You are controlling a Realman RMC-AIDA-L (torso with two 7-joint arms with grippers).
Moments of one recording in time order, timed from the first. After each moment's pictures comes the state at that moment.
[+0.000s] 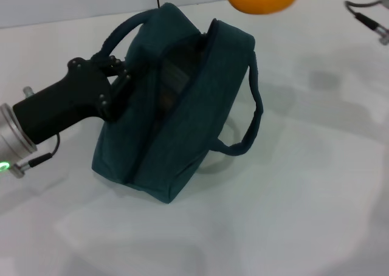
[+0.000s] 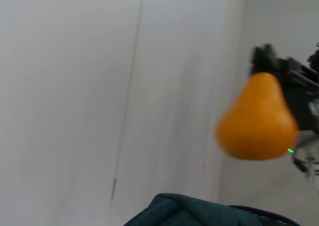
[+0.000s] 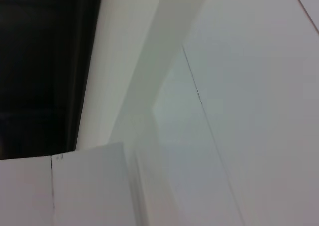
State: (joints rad) left arm -0.48 -2.10 1.07 0.50 1.31 1.51 -1.09; right arm 0.61 1.95 -1.11 -0.52 -0.87 -1.71 1.30
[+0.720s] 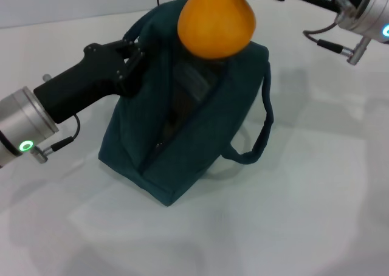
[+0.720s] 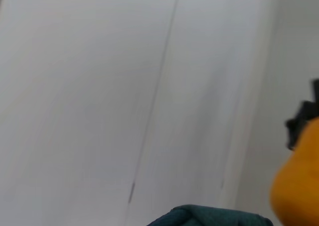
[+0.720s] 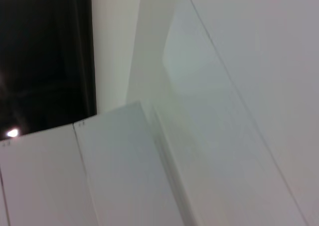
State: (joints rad) left arm -0.52 -2.10 1.24 0.46 1.09 1.38 -1.14; right arm 0.65 1.98 -1.14 -0.53 -1.02 -1.67 1.45
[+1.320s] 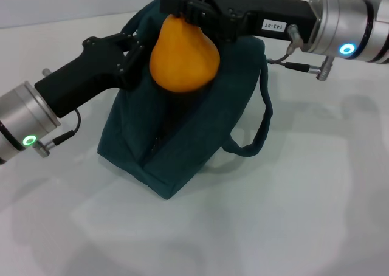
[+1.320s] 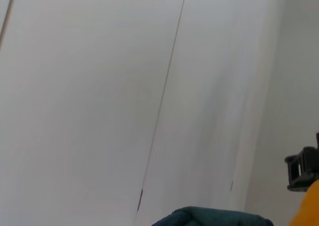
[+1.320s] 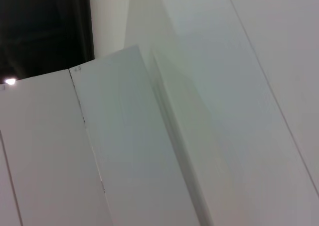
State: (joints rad) left arm -0.55 -2.10 1.24 0.42 1.06 1.35 -1.09; right arm 0.70 2.02 -1.15 -0.53 -1.17 -1.59 1.41
